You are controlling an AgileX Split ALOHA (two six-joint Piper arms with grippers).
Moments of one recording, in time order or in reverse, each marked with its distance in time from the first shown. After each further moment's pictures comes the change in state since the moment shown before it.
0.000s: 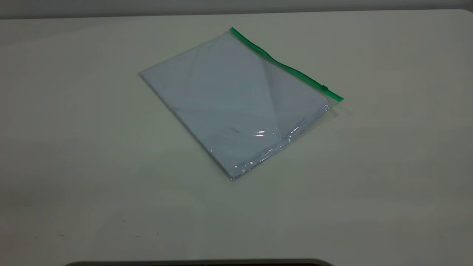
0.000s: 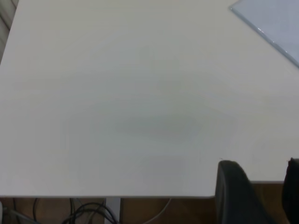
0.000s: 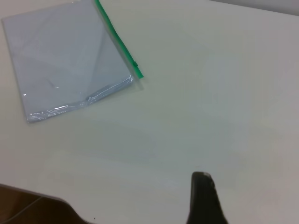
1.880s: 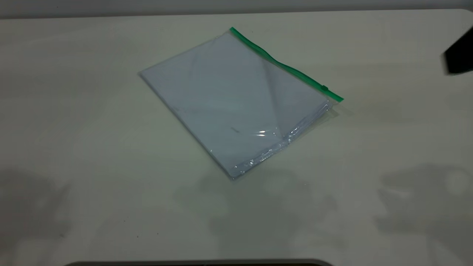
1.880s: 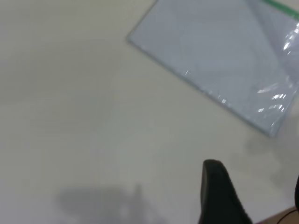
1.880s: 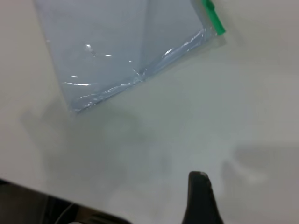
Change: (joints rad) left arm 0.000 1.069 -0.303 -0.469 -0.463 0.531; right arm 0.000 1.322 -0.018 0.674 -0.779 -0.535
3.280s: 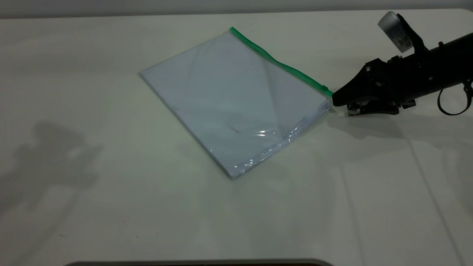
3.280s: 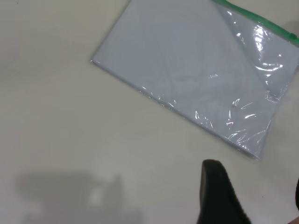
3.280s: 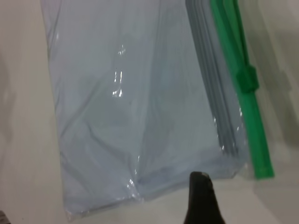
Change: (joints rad) left arm 0.000 0.321 -0.115 -0.209 -0.049 0.228; right arm -0.224 1.209 -0.729 0.741 0.468 -0.909
